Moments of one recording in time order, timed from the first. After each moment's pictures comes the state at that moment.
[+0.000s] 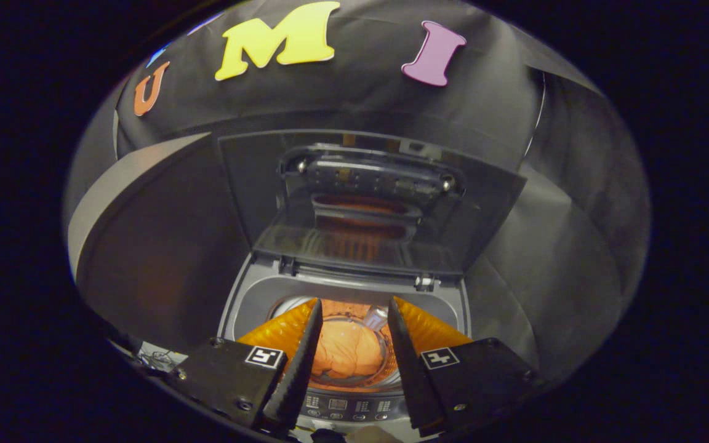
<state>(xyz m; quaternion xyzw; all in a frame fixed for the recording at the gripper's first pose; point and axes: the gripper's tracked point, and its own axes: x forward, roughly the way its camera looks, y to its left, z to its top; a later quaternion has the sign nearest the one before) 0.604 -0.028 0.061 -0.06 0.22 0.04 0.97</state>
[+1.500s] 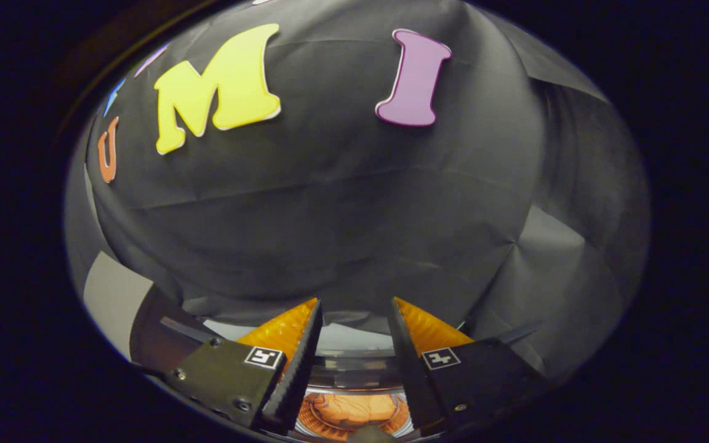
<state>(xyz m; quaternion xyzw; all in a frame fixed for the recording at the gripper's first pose) 0.752 -0.018 0.184 0.01 0.17 0.04 0.98</state>
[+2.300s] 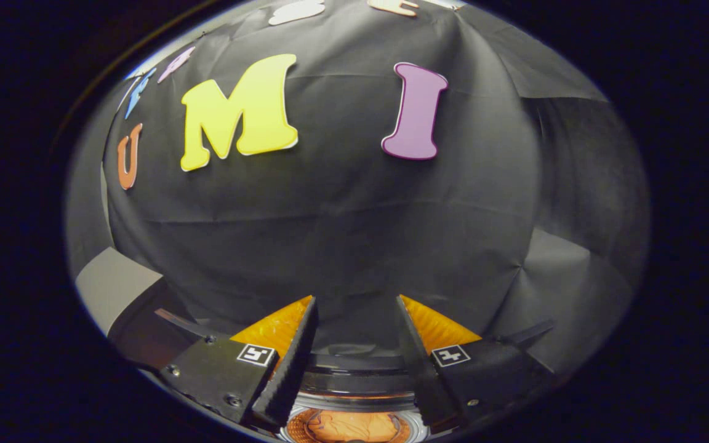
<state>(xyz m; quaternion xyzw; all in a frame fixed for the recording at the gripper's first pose) 0.747 -0.017 0.191 0.01 0.03 0.08 1.00</state>
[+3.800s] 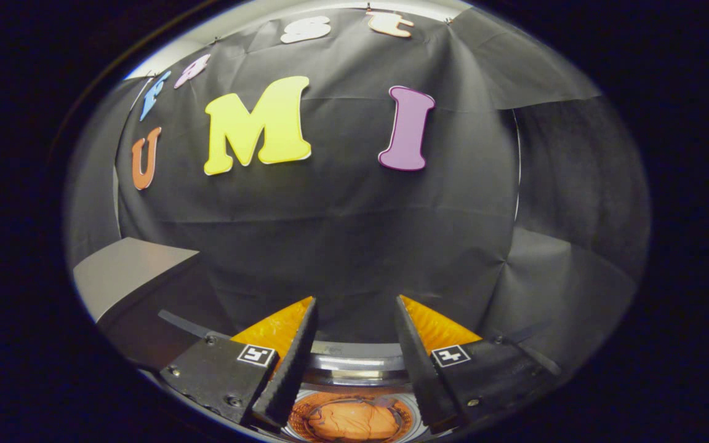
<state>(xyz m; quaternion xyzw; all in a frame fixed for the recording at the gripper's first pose) 0.668 -0.026 0.155 0.01 0.00 0.07 1.00</state>
